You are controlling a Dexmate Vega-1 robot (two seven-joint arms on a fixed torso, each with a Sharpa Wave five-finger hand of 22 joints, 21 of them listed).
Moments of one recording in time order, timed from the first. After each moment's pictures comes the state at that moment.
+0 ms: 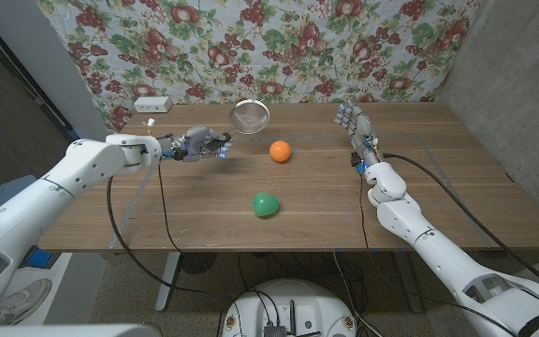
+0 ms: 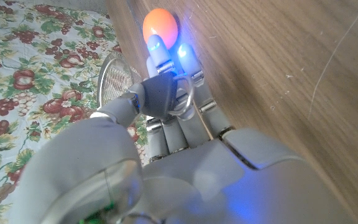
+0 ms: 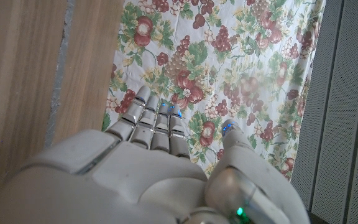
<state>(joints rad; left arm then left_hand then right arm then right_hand) 0.74 0.91 0.34 -1.66 -0.97 0.53 -0.17 0.75 0.16 0.81 -0.13 0.18 0.87 0.07 0.18 0.30 1.09 -0.04 0.25 0.21 1.26 -0.17 0.30 0.20 0.65 -0.06 1.18 0.17 -0.81 -0.37 -0.41 -1.30 0.56 0.43 -0.08 0.37 0.16 0.38 -0.09 0.19 0.37 0.11 0.20 0.20 0.29 0.09 0.20 0.28 0.25 0.03 0.23 0.56 0.16 0.04 0.72 0.17</state>
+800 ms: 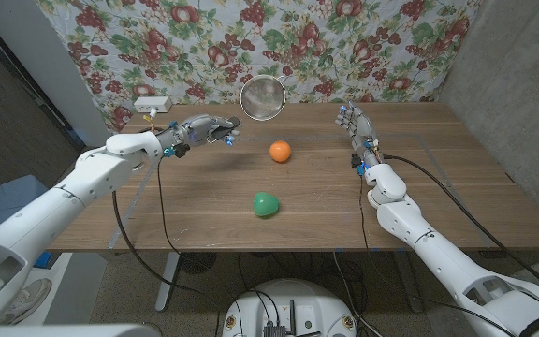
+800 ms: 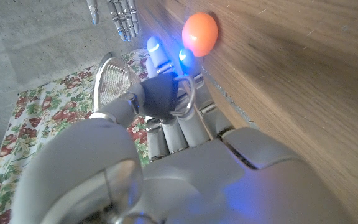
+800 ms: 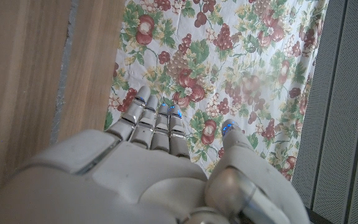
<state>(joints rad) 0.71 0.86 0.40 -1.52 -0.73 0.06 -0.45 0.74 0.17 0.79 -0.10 0.20 0.87 0.07 0.20 0.32 1.09 -0.06 0.23 0.22 1.26 -0.17 0.27 0.20 0.60 -0.06 1.15 0.17 -0.82 -0.37 -0.41 -1.30 0.56 0.43 -0.09 0.36 0.17 0.38 -0.09 0.19 0.37 0.11 0.20 0.20 0.29 0.09 0.20 0.27 0.25 0.03 0.24 0.55 0.17 0.03 0.71 0.17</state>
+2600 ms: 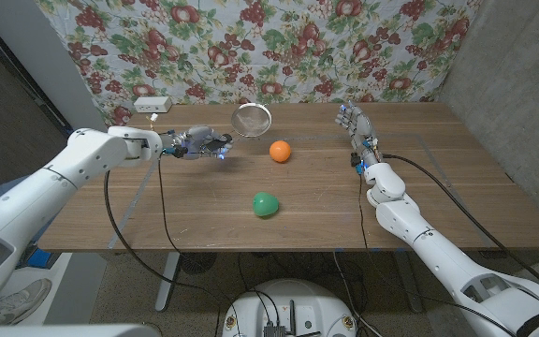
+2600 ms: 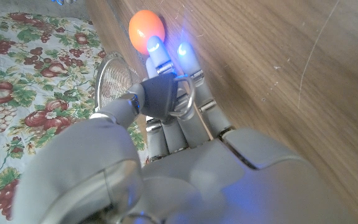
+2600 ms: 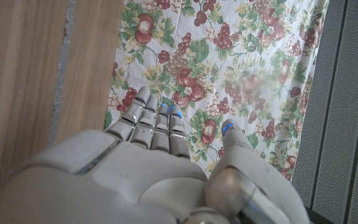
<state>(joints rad) 0.66 0.92 0.39 -1.66 -0.91 0.64 -0.19 0.74 0.17 0.82 -0.13 0.20 0.85 0.07 0.20 0.31 1.11 -0.04 0.24 0.21 1.25 -0.18 0.29 0.21 0.68 -0.06 1.19 0.18 -0.81 -0.37 -0.41 -1.29 0.56 0.44 -0.09 0.36 0.17 0.39 -0.09 0.19 0.37 0.11 0.20 0.20 0.29 0.09 0.20 0.26 0.25 0.04 0.25 0.54 0.17 0.03 0.69 0.17</state>
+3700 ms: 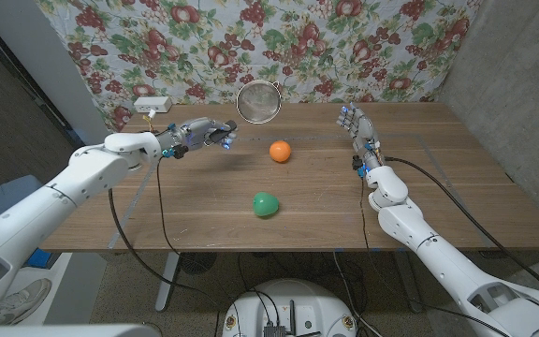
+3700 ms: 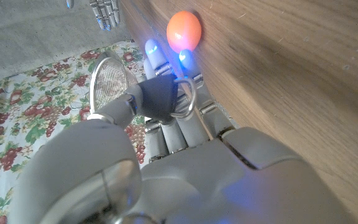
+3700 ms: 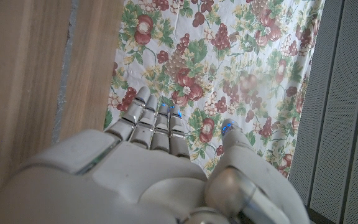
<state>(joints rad) 0.75 0.91 0.38 -1.62 -0.74 0.17 -0.34 0.71 0.14 0.79 -0.08 0.24 0.85 0.03 0.22 0.37 1.07 -0.10 0.24 0.25 1.24 -0.20 0.26 0.21 0.59 -0.05 1.12 0.17 -0.85 -0.38 -0.40 -1.35 0.56 0.43 -0.11 0.36 0.17 0.39 -0.10 0.19 0.37 0.11 0.20 0.20 0.29 0.09 0.20 0.26 0.25 0.04 0.25 0.53 0.17 0.03 0.68 0.17</state>
